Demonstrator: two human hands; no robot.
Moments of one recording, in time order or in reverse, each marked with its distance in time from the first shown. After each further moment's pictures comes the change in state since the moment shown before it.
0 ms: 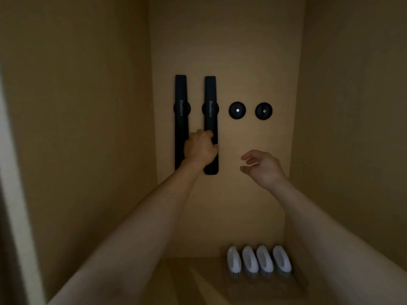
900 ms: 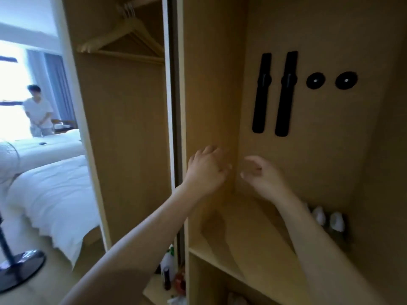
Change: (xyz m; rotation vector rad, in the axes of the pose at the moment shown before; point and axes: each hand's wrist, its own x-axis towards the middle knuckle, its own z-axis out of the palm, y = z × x) left_hand -0.350 0.091 -0.176 0.225 -0.092 -0.366; right_hand -0.251 -0.061 -0.023 0.185 -0.541 -0.201
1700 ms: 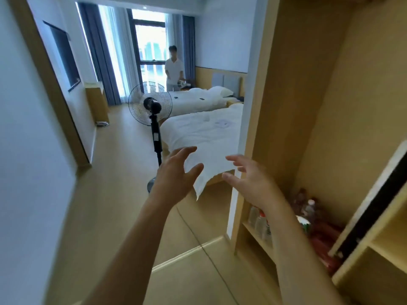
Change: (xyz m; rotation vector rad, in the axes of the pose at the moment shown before) left_hand -0.333 -0.318 -0.259 0.069 0.332 -0.669; right_hand -0.167 -0.299 0.377 0.207 -0.594 -0.345
